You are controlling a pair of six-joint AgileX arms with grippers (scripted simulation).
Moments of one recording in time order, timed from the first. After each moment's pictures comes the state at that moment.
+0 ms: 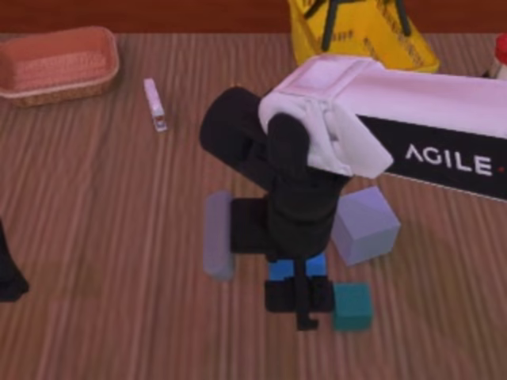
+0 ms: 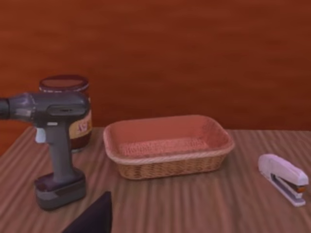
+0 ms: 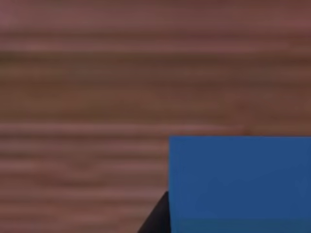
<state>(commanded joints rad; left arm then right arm) 0.02 0.00 0.00 0.00 0.00 0.00 0.86 2.00 1.58 -1.14 -0.01 -0.70</state>
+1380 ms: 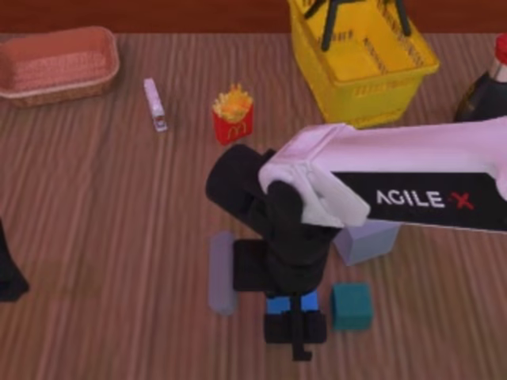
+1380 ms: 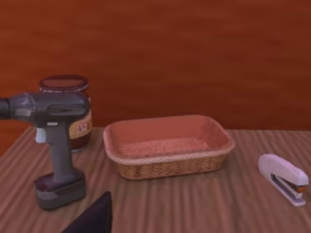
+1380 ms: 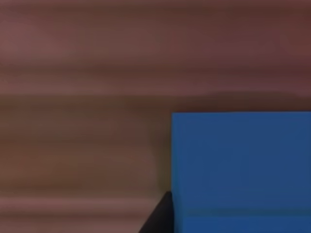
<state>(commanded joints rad) 0.02 0.00 0.00 0.00 0.00 0.00 0.87 2.08 1.40 -0.89 -0.01 -0.70</state>
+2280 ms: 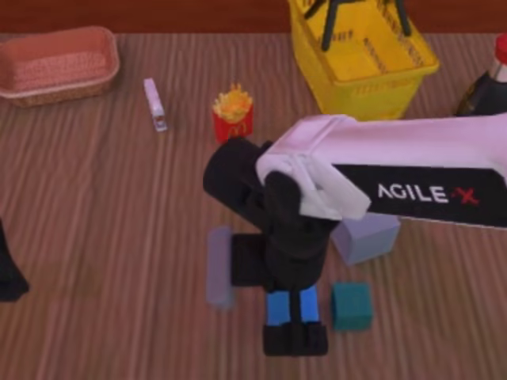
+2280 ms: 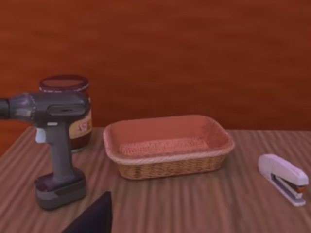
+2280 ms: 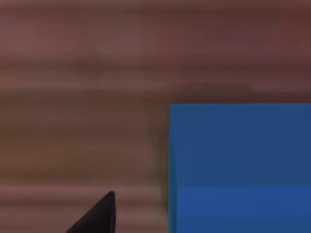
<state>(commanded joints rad) 0.02 0.00 0.00 0.00 0.00 0.00 0.87 2.06 1.44 -0.93 -0.01 -0.70</state>
